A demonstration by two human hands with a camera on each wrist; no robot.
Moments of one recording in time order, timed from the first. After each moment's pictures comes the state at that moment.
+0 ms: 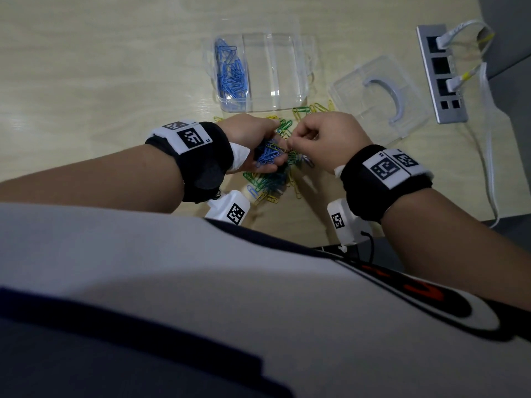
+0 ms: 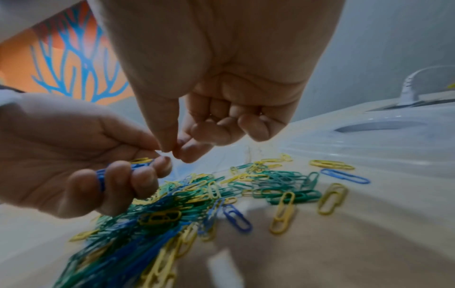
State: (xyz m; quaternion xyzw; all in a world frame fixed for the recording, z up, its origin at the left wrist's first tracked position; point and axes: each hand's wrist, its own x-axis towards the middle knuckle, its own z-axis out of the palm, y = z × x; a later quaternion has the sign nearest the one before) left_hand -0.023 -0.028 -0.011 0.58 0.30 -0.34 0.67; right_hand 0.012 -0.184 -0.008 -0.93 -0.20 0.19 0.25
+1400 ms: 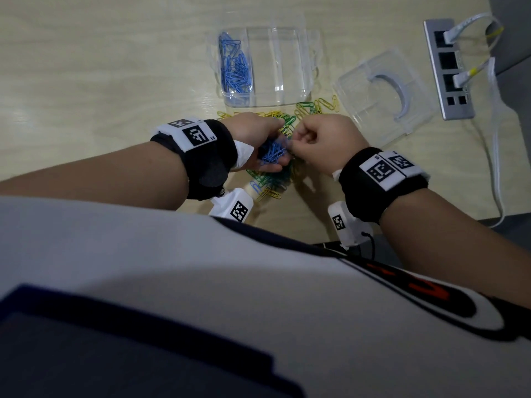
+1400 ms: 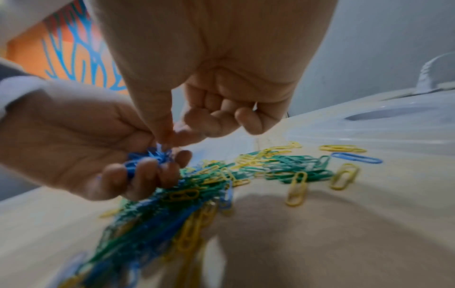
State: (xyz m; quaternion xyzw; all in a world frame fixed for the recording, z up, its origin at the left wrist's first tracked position) left_hand -0.027 -0.031 -0.013 0.57 0.30 -0.35 0.68; right_hand 0.001 -0.180 -0.011 -0.92 -0.19 0.22 0.28
